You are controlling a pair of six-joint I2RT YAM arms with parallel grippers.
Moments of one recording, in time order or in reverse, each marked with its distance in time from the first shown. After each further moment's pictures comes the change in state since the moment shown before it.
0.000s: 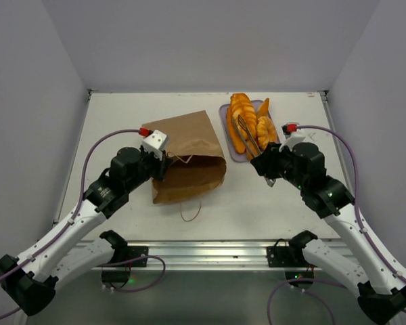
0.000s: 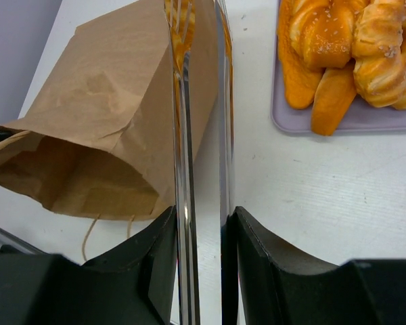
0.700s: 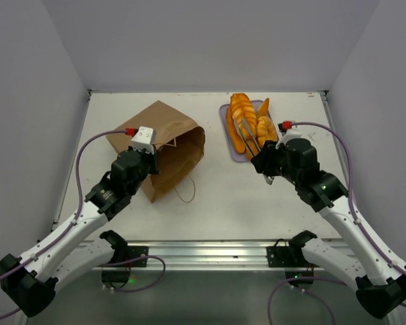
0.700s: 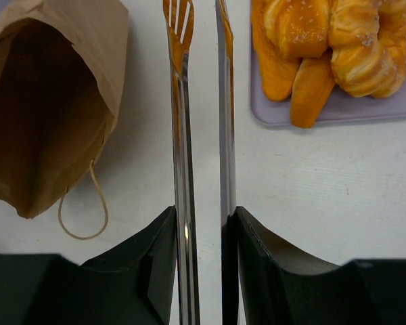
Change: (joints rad) left arm 0.002 0.018 -0.085 0.126 -0.386 -0.098; right arm 0.000 0.073 0.020 -0.013 0.073 -0.002
